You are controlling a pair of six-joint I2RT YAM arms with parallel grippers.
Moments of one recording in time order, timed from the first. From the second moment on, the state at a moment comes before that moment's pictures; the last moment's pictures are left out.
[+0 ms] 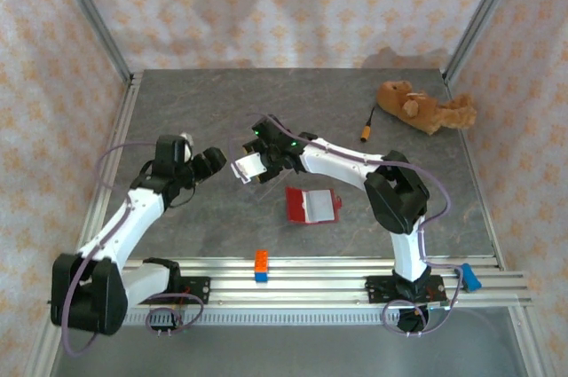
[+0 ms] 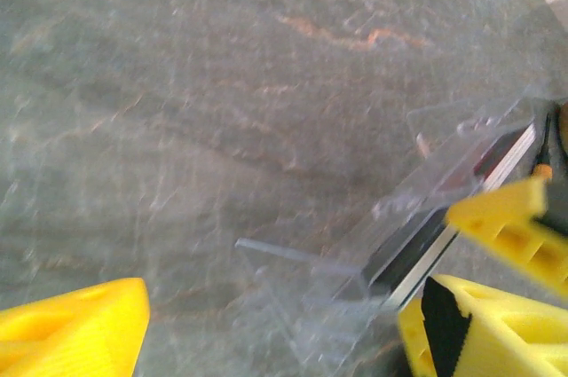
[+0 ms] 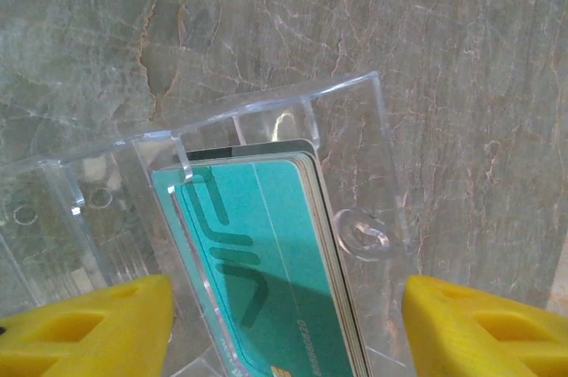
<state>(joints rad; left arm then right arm) -0.09 1.14 0.69 -0.33 0.24 -0.72 0.84 1.97 1.49 -0.39 -0.15 -1.32</state>
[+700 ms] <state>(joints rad) -0.09 1.43 0.80 -0.16 0.38 -0.69 0.85 1.96 1.39 -0.21 -0.10 -1.48</state>
